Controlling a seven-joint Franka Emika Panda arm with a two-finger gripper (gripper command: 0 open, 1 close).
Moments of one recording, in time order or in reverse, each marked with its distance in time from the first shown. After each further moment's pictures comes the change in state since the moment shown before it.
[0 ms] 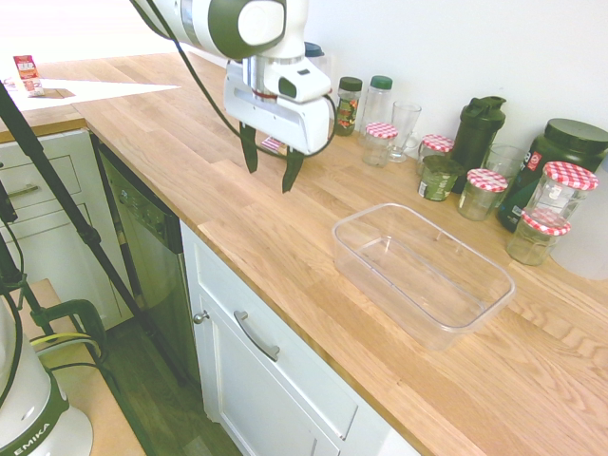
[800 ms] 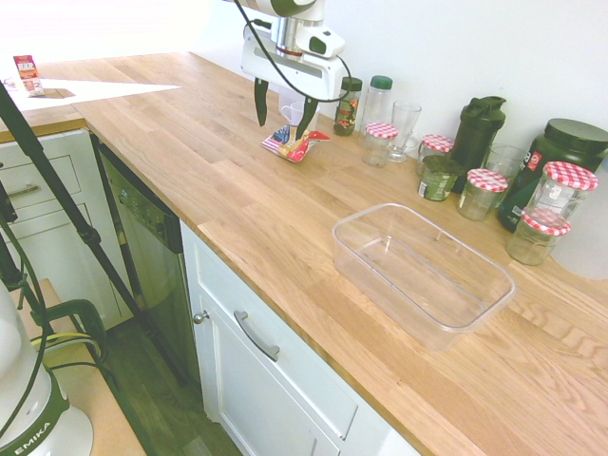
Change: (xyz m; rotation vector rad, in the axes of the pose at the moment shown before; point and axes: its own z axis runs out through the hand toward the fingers) arm 0.061 -0.150 -0.002 0.025 -0.131 -0.244
